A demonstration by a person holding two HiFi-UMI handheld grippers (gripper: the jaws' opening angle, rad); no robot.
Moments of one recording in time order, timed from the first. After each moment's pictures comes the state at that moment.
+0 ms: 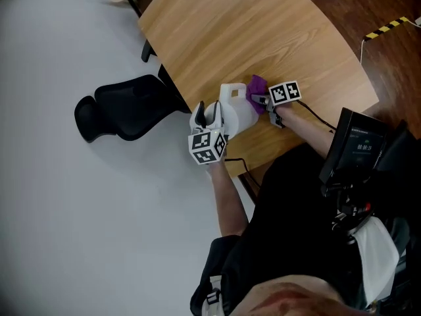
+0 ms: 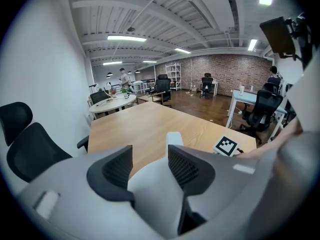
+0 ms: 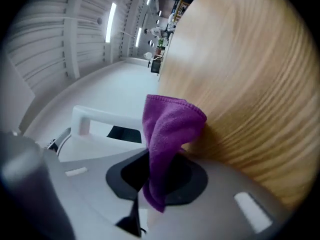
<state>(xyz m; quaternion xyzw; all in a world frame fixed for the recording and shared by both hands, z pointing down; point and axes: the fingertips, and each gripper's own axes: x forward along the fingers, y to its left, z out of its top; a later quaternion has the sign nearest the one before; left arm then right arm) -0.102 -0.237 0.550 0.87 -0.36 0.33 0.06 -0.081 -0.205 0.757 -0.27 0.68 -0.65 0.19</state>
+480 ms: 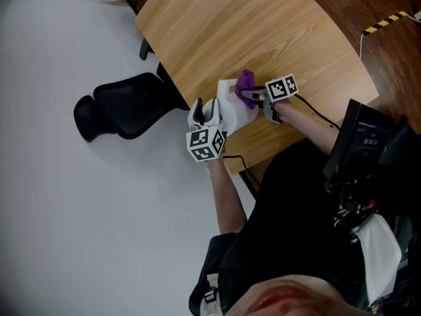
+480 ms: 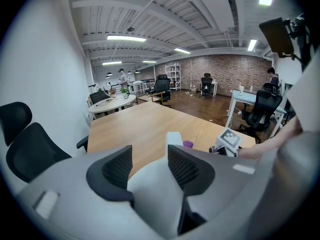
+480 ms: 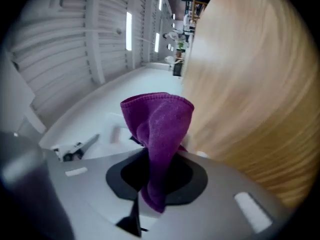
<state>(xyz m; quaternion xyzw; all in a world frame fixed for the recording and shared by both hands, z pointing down) -0.110 -0.238 0.555 0.87 -0.36 0.33 0.06 -0.086 -0.216 0.686 -0.20 0.73 -0.59 0.27</state>
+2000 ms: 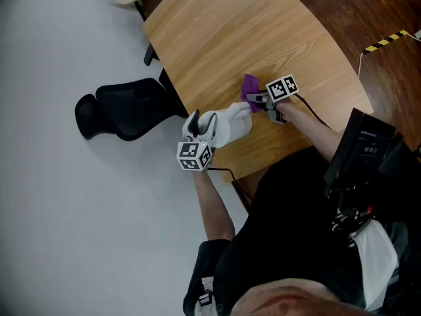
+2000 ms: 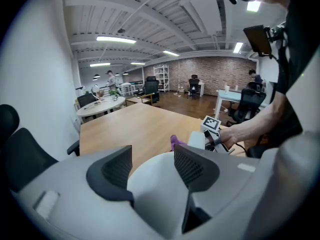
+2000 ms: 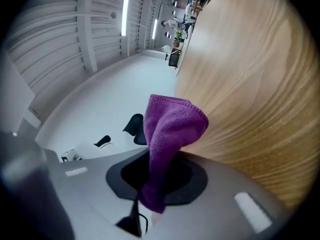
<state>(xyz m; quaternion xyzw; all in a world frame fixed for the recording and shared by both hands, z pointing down) -0.145 -0.239 0.558 0.90 -0.28 0.32 0.05 -0.075 -0.233 0.711 -0.18 0.74 -0.62 0.19</state>
